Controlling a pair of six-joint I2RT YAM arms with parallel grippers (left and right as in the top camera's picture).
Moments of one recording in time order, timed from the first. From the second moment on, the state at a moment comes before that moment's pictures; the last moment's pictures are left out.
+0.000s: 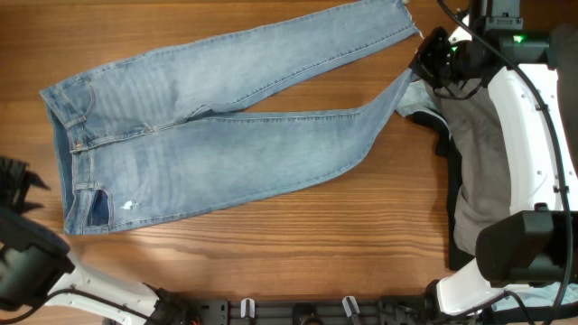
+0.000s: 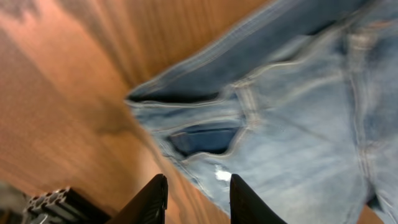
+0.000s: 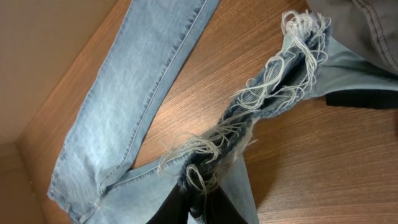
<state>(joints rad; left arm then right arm) 0.91 1.99 1.68 -1.43 0.16 -0.34 -0.02 1.77 1.74 -1.03 -0.31 0.65</state>
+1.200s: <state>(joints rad) 1.03 1.88 1.13 -0.92 0.39 -0.23 -0.02 1.77 1.74 -1.01 -0.30 0.65</state>
